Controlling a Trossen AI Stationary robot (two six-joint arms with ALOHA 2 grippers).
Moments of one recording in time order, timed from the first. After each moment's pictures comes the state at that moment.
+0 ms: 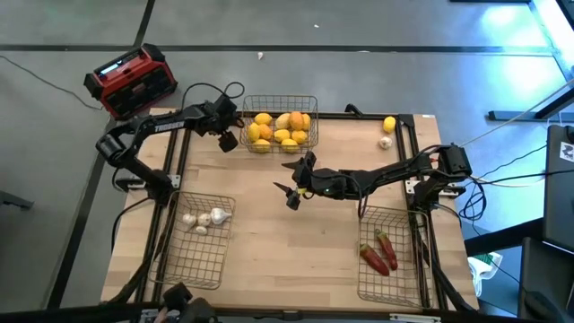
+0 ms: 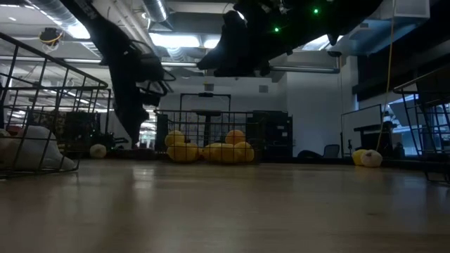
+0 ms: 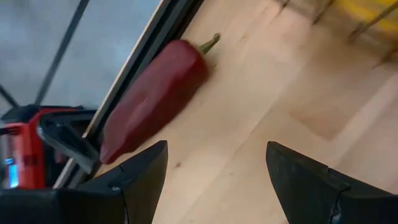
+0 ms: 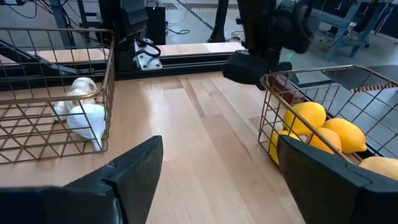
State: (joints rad) left arm 0.83 1.50 0.87 -0.53 -0.29 0.28; right arm 0.09 1.72 1.00 0.41 0.43 0.05
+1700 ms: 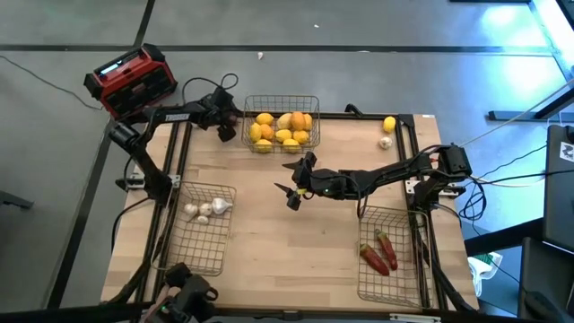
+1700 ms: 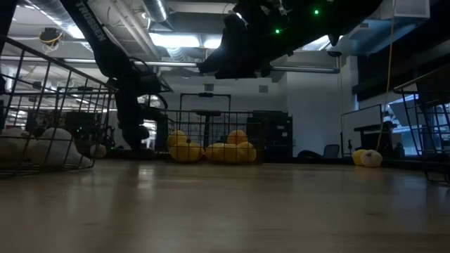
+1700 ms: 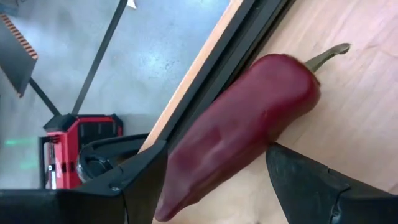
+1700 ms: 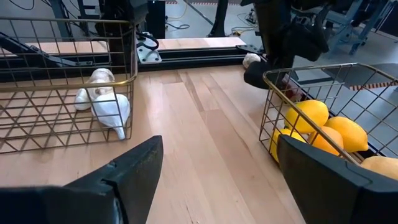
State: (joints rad) left arm 0.98 1.67 0.87 -0.25 -0.33 0.49; right arm 0.09 1.72 1.00 0.39 0.43 0.05
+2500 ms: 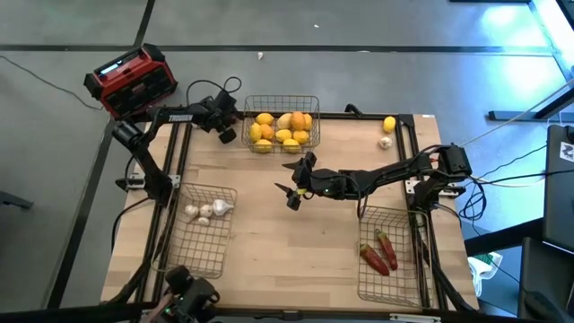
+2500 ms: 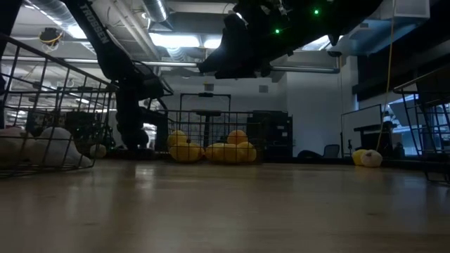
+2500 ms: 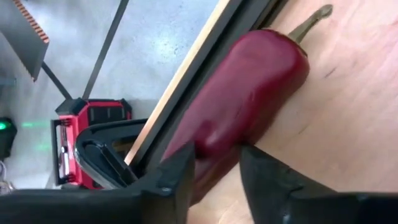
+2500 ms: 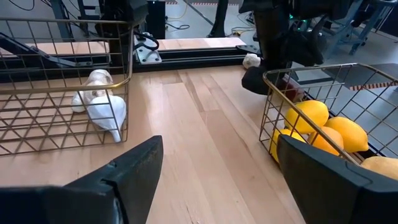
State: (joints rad) left arm 0.95 1.70 0.87 -0.27 -0.41 0.44; right arm 0.09 1.72 1.00 0.39 0.43 0.05
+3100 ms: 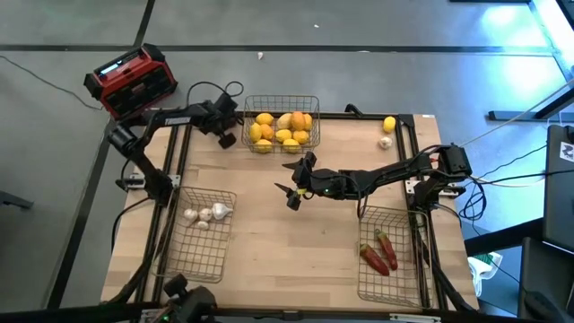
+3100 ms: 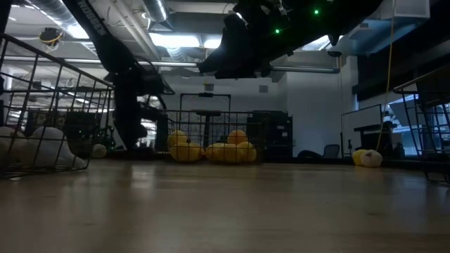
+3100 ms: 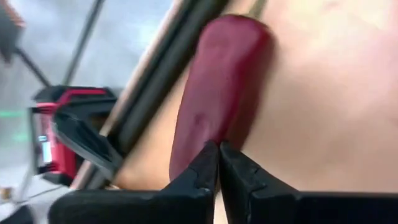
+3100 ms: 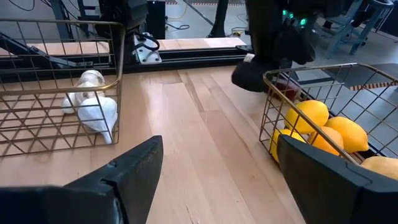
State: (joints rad) left arm 0.90 1.65 0.87 -0.42 -0.39 0.34; right arm 0.09 1.72 1.00 0.39 0.43 0.05
